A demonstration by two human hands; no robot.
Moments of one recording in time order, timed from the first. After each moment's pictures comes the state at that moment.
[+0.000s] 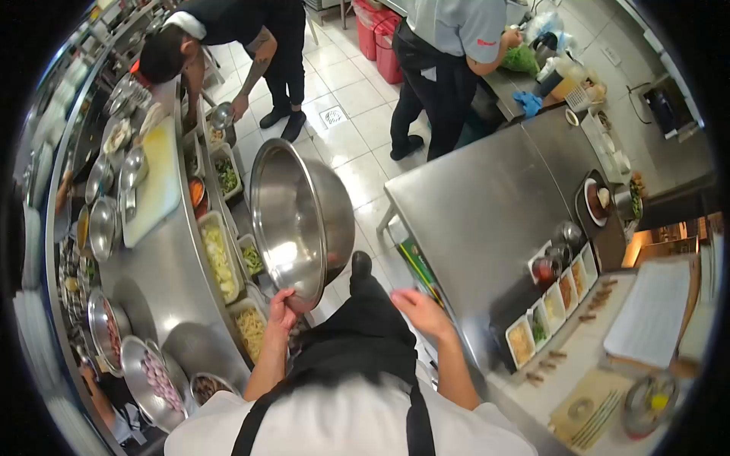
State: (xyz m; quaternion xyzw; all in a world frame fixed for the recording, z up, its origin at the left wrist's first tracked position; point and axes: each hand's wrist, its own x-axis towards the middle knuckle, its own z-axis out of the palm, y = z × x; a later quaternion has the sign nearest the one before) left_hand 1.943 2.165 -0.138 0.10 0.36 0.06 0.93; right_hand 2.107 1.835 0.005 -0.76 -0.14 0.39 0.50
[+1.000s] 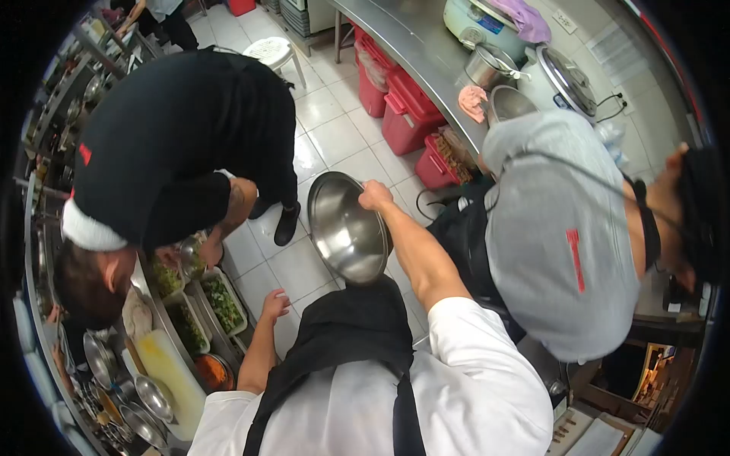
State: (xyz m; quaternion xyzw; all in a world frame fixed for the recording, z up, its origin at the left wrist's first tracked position) left_hand 2.553 2.625 -0.224 0.54 0.51 -0.15 0.65; right_hand 2.958 2.434 -0.082 -0.94 -0.14 0.27 0.15
